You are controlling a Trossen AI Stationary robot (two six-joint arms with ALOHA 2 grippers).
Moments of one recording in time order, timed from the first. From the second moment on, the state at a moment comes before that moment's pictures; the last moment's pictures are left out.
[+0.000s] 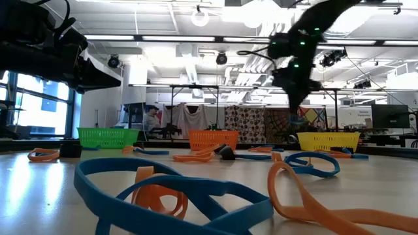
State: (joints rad) left arm 0.30 0.30 0.01 0.16 -0.14 -0.02; right arm -0.74 1.53 1.16 -0.83 0.21 0.14
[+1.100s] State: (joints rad) left arm 0.30 0.30 0.01 0.16 -0.13 -0.05; right arm -0.98 1.57 0.92 -0.59 0.24 0.17
